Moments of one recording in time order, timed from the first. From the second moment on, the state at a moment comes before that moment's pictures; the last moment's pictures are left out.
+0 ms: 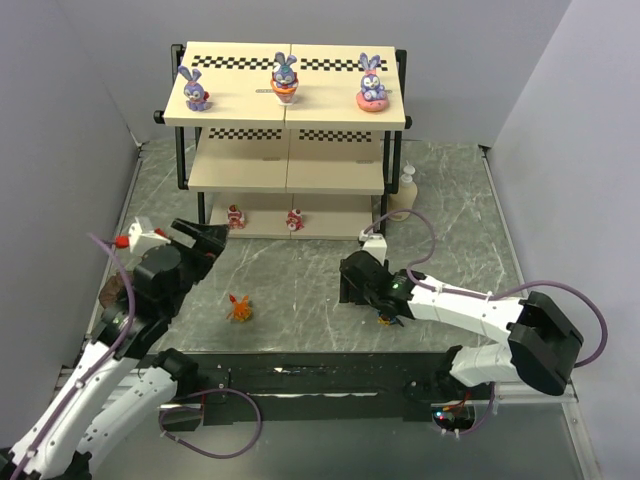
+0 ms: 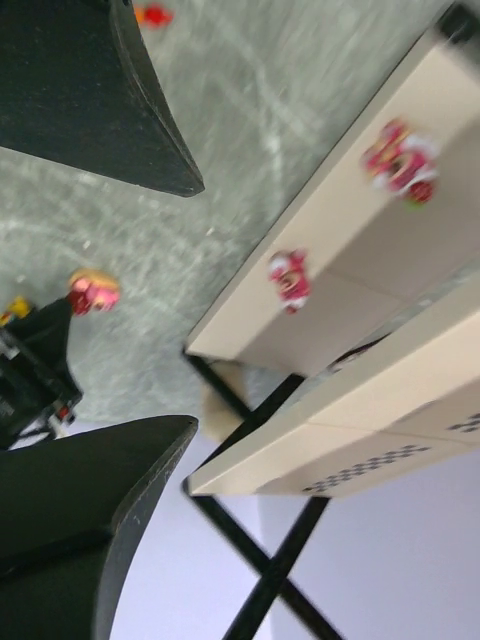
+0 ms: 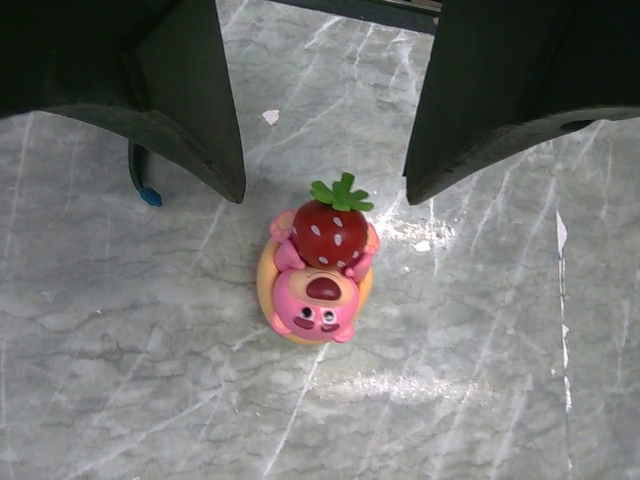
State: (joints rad) left arm -0.52 0.59 0.76 -0.50 -0.39 -1.18; right arm 0.91 1.28 0.71 -0.40 0.40 0.78
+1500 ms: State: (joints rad) left arm -0.52 0.48 0.79 -0.64 -0.63 -1.01; right arm 0.91 1.54 0.99 -0.45 0.54 0.76
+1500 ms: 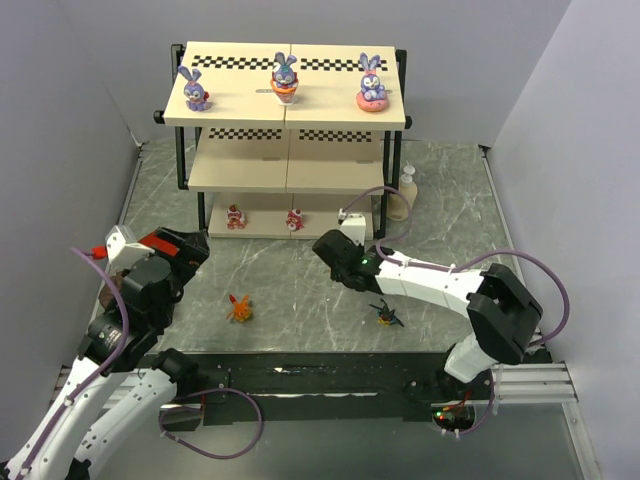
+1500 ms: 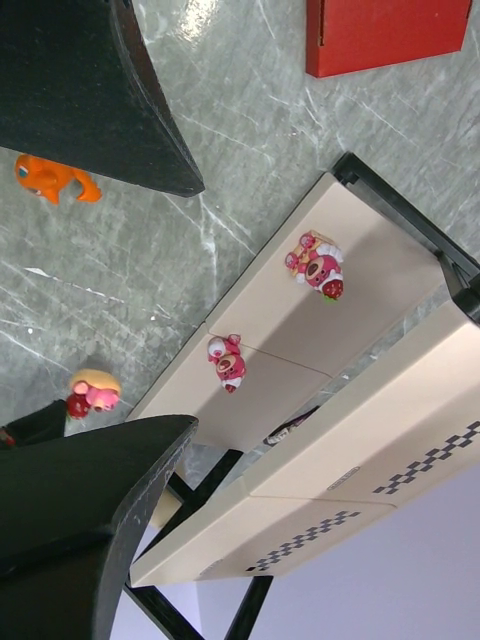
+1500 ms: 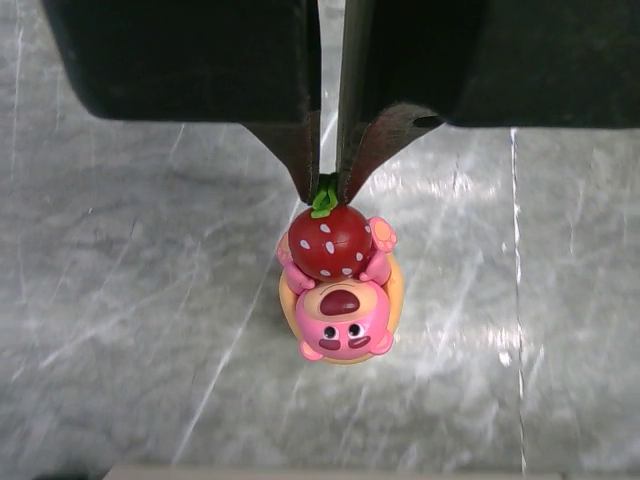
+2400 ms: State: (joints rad) left arm -0.52 0.48 0.79 -0.66 -0.63 -1.00; right arm 0.77 1.71 1.13 -0.27 0.68 0.59
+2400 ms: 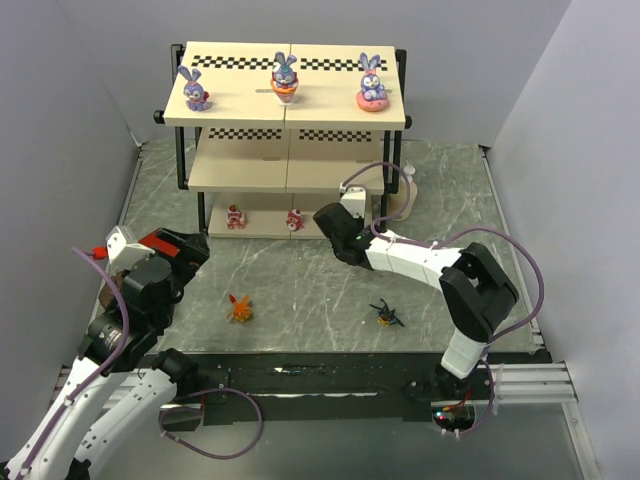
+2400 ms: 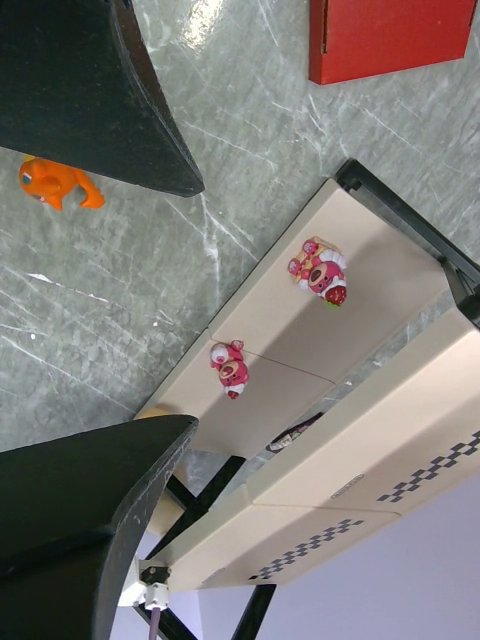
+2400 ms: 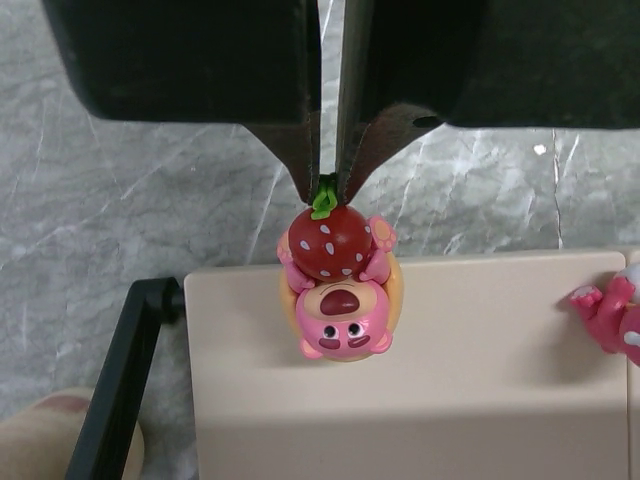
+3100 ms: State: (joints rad) left arm -0.52 0.48 0.79 -0.66 -0.63 -1.00; right arm 0.76 1.77 1.12 -0.15 0.72 0.56
